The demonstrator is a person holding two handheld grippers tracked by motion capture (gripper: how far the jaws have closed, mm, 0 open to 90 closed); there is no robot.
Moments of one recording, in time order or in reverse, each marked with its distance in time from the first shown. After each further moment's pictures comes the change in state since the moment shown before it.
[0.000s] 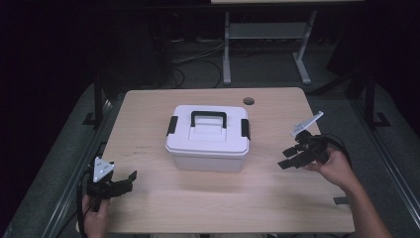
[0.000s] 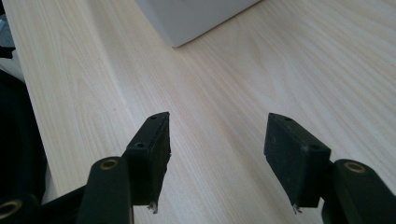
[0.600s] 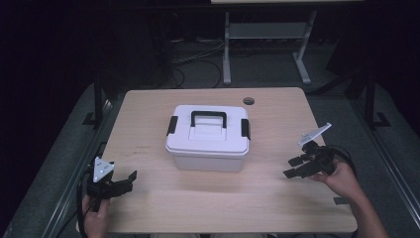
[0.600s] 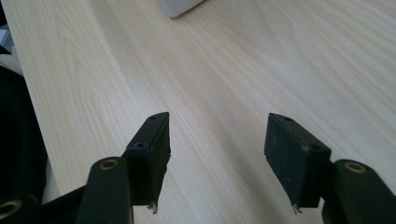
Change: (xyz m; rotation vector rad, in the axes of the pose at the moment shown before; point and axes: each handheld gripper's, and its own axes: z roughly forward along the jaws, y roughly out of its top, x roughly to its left) left arm -0.001 0.000 0.000 -0.003 0.000 0.002; right arm 0.001 -0.037 0.006 -0.020 0.010 0.052
